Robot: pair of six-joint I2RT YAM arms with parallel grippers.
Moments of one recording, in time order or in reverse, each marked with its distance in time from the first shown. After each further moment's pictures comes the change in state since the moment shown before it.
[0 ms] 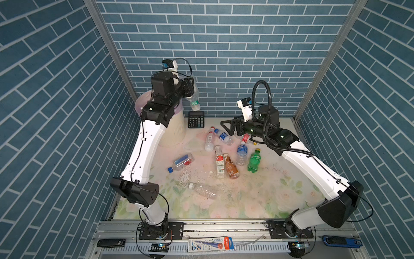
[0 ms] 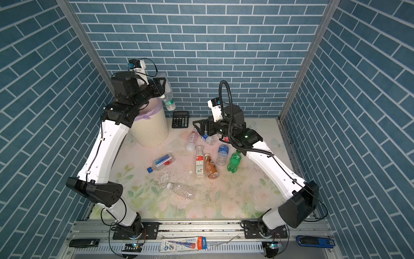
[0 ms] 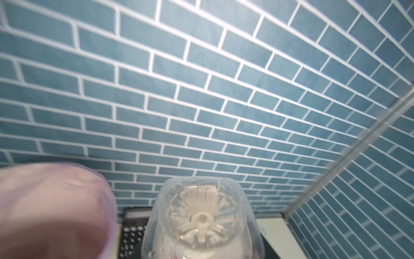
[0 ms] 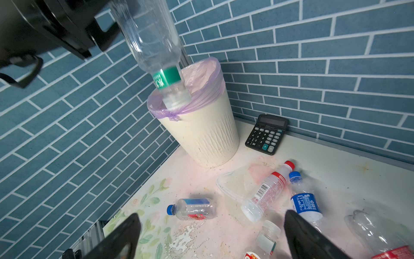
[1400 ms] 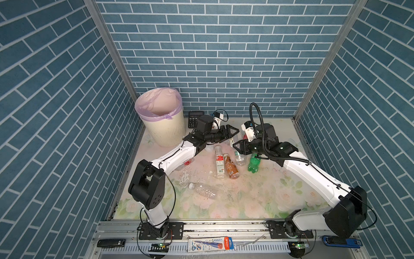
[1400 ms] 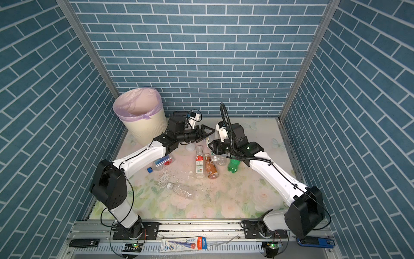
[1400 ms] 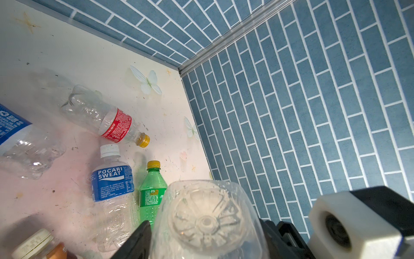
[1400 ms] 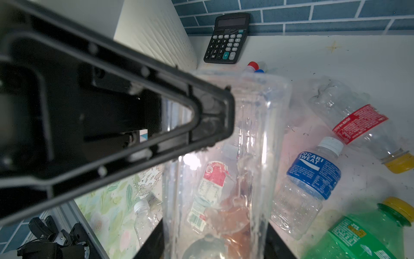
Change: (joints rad) left arm -0.308 0.027 -0.795 0.545 0.597 -0.575; right arm -0.041 -0.114 -0.314 -0.158 0.069 0.021
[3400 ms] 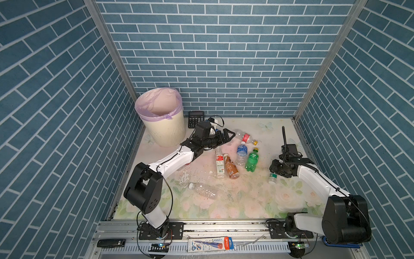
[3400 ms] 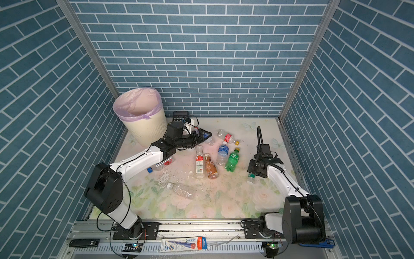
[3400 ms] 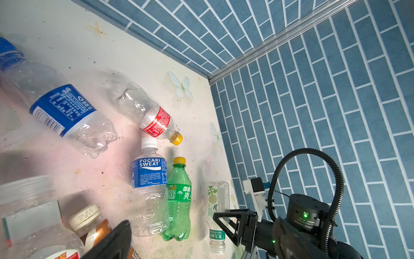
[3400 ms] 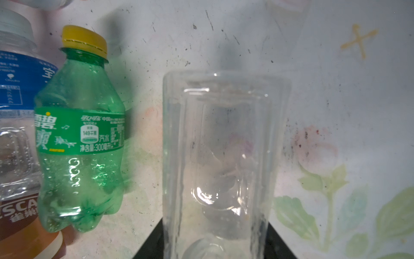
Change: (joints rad) left arm 0.006 -0.060 -0.136 0.007 -0.134 -0.001; right arm -0.501 -0.092 -0.439 -0.164 0.185 0.077
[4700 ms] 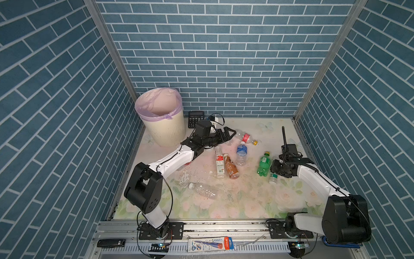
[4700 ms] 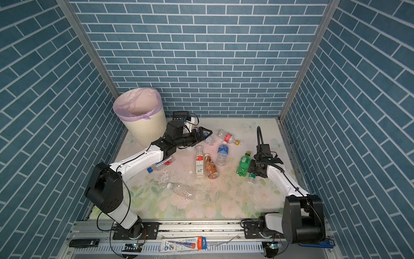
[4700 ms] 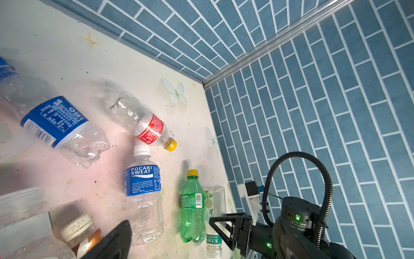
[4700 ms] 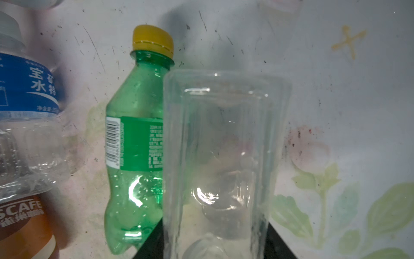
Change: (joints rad) left arm -0.003 0.004 0.021 0.013 -0.004 0.001; right arm 0.004 0.003 -0.001 -0.006 0.023 0.001
